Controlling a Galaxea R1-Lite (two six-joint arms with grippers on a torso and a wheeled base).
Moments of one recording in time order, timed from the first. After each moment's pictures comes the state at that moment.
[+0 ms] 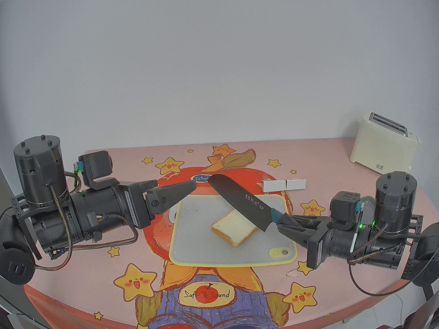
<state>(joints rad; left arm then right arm) -0.54 1.46 -0.60 -0.66 -0.20 -0.41 0.73 1.61 -0.49 -0.73 0.01 0.09</state>
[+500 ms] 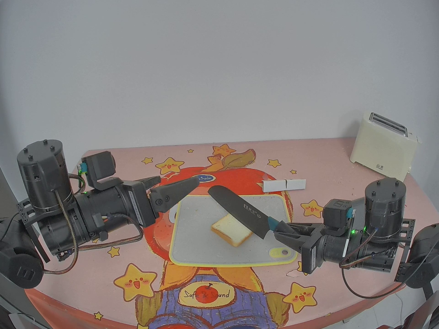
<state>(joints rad) -0.54 1.51 -0.56 -0.81 -0.20 -0.41 0.74 1.65 -0.48 -0.73 0.01 0.09</state>
